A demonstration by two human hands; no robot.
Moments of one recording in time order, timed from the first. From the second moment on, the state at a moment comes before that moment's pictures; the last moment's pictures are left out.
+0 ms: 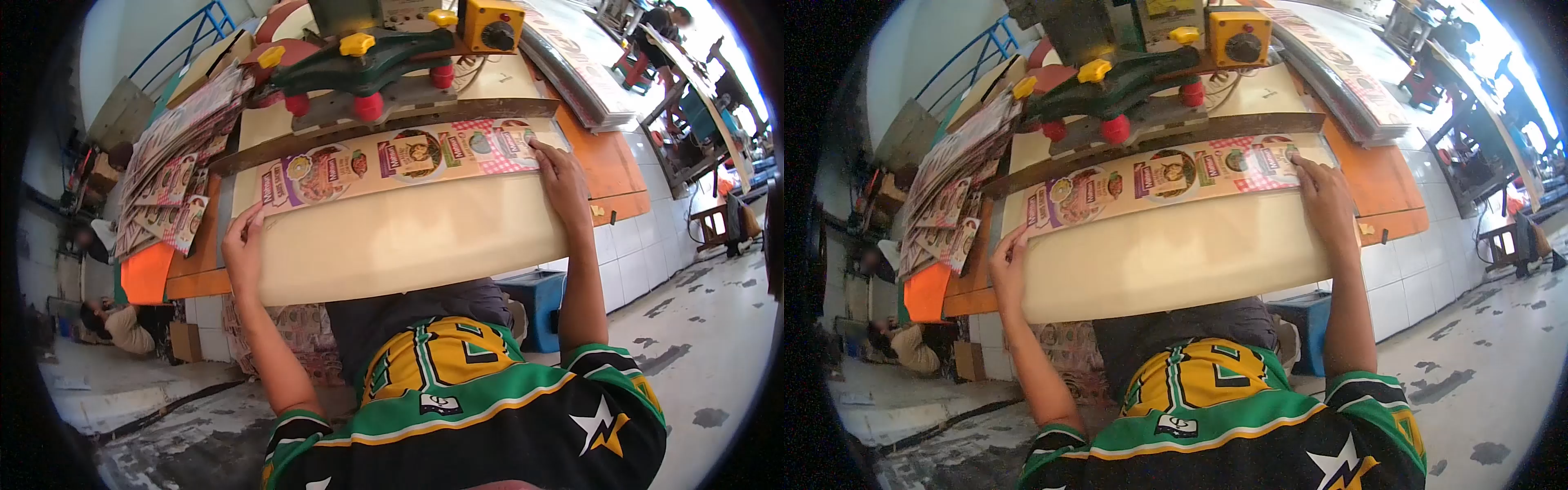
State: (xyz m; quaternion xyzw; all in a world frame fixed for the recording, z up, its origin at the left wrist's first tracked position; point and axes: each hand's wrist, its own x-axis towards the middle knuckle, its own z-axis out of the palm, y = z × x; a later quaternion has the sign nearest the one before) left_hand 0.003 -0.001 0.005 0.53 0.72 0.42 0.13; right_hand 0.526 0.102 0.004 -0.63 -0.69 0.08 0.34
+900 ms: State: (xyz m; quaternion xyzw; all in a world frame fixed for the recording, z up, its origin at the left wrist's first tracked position) left_hand 0.000 0.001 -0.002 0.53 0.72 0.41 0.14; right_hand 0.522 0.096 0.007 -0.65 -0.67 0.04 0.35
